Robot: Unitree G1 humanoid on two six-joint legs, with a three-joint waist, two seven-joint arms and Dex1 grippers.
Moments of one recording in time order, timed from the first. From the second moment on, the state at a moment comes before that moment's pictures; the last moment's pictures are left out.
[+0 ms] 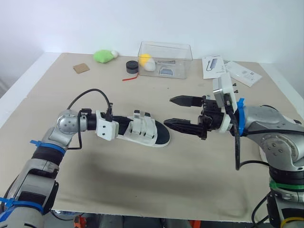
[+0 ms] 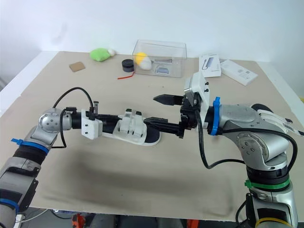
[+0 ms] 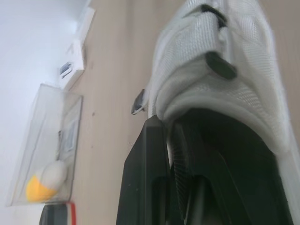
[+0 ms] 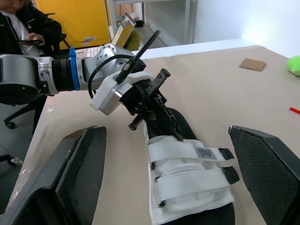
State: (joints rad) left arm -0.76 0.64 -0.22 0.64 0.12 -0.85 -0.94; right arm -0.59 -0.70 -0.07 -0.43 0.82 0.82 0.85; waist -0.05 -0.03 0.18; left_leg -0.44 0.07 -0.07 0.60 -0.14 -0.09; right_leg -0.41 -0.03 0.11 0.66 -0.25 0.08
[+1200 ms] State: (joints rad) left arm -0.72 0.85 -0.07 0.56 0.34 0.21 -0.41; right arm -0.63 -0.52 0.05 -0.28 0.62 0.69 0.79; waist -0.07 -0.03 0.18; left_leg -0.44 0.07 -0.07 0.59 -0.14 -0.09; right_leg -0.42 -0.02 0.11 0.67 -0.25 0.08
